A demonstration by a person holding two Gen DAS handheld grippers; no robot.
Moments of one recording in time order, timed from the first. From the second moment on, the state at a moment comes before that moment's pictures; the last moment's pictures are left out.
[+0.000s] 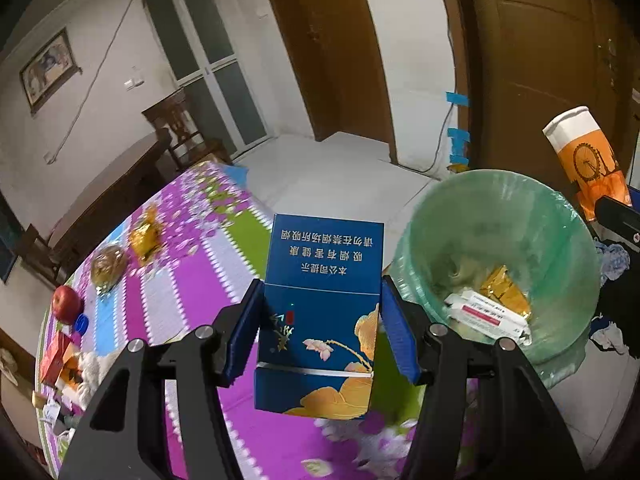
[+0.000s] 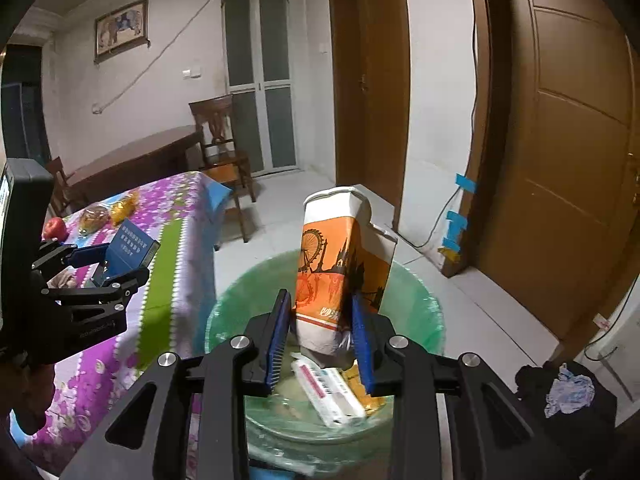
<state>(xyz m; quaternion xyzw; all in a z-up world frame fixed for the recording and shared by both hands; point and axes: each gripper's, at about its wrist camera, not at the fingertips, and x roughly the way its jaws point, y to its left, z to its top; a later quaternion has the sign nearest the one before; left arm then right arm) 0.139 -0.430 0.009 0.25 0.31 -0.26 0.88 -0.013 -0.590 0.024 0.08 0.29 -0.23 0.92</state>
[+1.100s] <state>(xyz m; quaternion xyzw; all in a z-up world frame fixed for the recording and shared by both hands) 0.165 -0.527 -0.022 0.21 0.42 -0.48 0.74 0.020 -0.681 -0.006 0.22 0.42 -0.19 0.86</state>
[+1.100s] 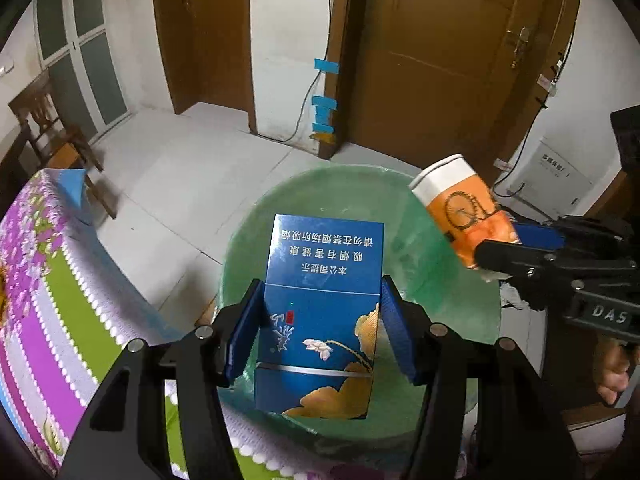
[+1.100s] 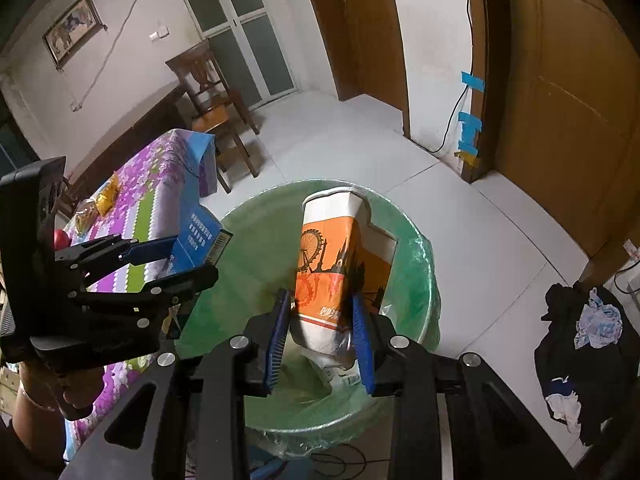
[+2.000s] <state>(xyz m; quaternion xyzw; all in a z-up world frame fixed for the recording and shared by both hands) 0.156 -0.479 -0.024 0.22 0.38 -0.40 0.80 0.024 -0.655 -0.017 0.19 0.40 -0.21 0.87</state>
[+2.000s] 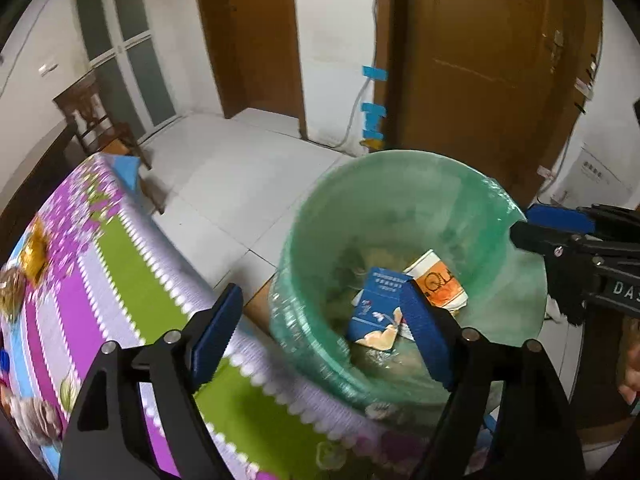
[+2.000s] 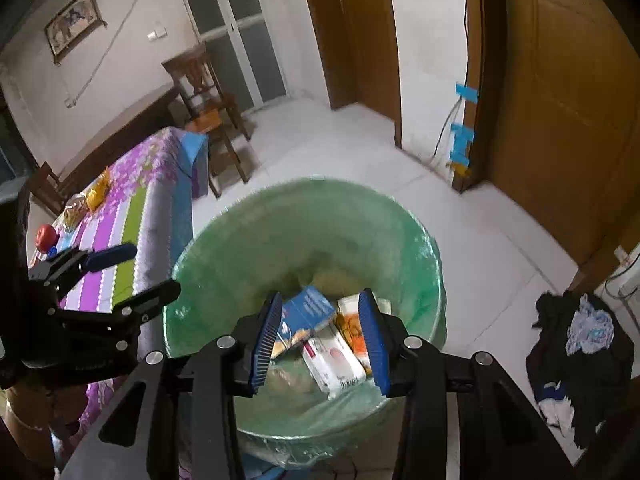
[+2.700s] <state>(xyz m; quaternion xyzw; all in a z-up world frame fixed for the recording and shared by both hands) 0.211 -0.229 0.019 0.07 0.36 -0.20 0.91 0.046 -0.532 -0.030 0.15 0.36 -0.14 0.91</state>
